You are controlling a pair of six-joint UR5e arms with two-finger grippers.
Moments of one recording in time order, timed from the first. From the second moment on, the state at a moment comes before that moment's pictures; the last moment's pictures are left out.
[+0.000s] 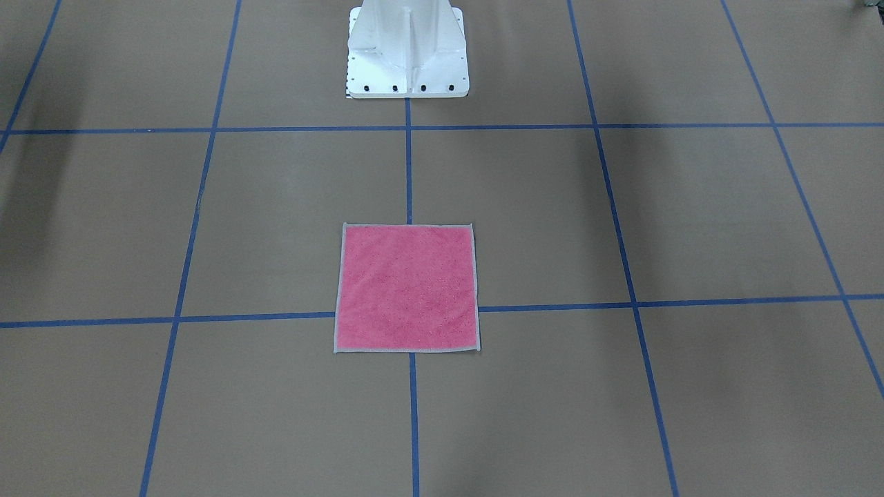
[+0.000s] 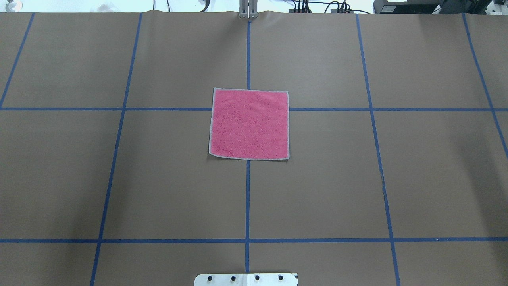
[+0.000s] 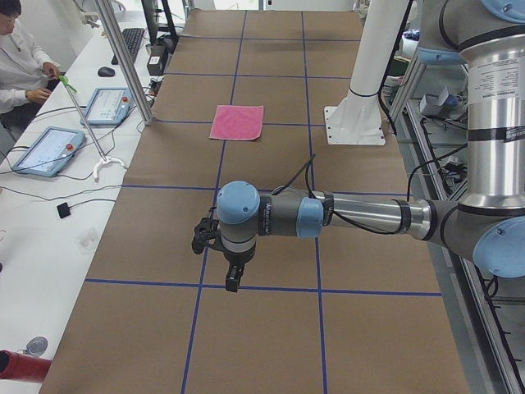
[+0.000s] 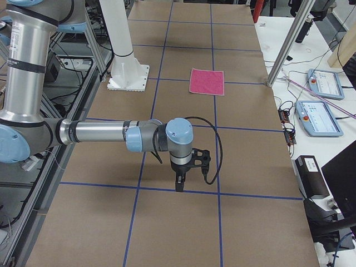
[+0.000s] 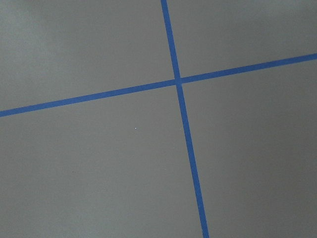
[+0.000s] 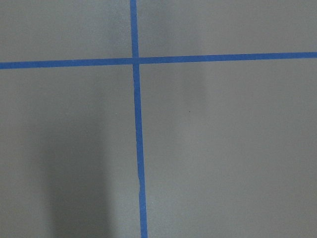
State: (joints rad) left arm -1.62 -1.46 -1.78 -1.53 -2.33 0.18; right arm 1.56 -1.79 1.85 -1.55 2.26 0.12
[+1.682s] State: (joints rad) left arm -1.39 -1.57 -1.73 -1.81 -2.54 -0.03; right arm 1.19 -1.66 1.85 -1.21 2.30 0.77
